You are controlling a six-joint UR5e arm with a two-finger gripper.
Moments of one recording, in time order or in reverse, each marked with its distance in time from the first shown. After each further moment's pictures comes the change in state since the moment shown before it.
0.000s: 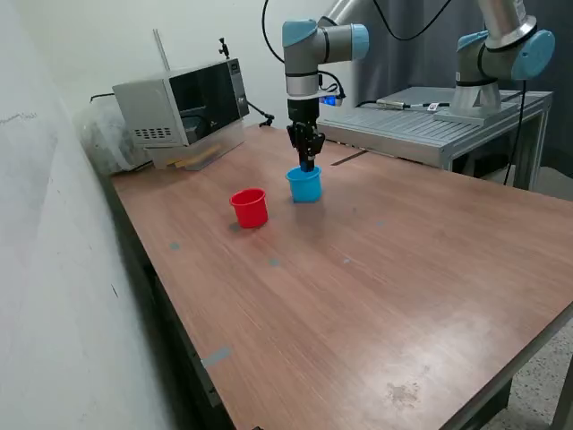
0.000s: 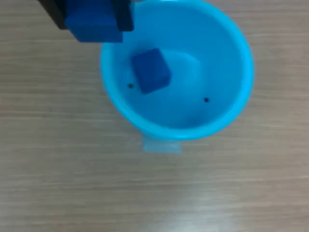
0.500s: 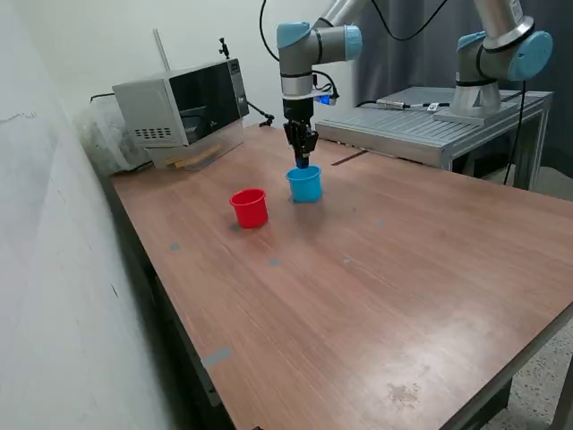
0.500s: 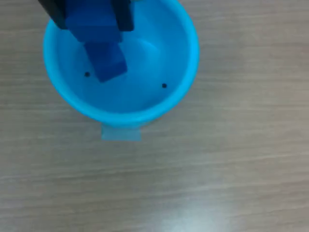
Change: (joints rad) arm -0.047 -0.003 0.011 0.005 -0.015 -0.002
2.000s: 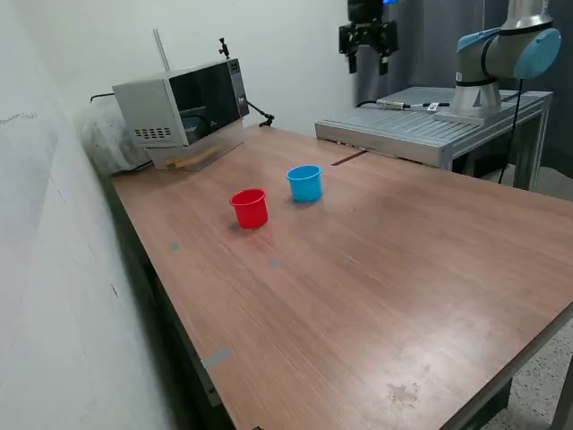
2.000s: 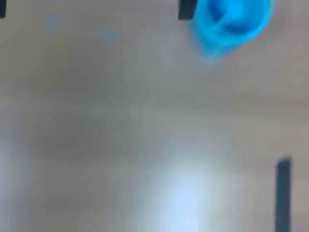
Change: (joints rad) arm 0.176 -0.511 0.076 0.539 0.012 0.001
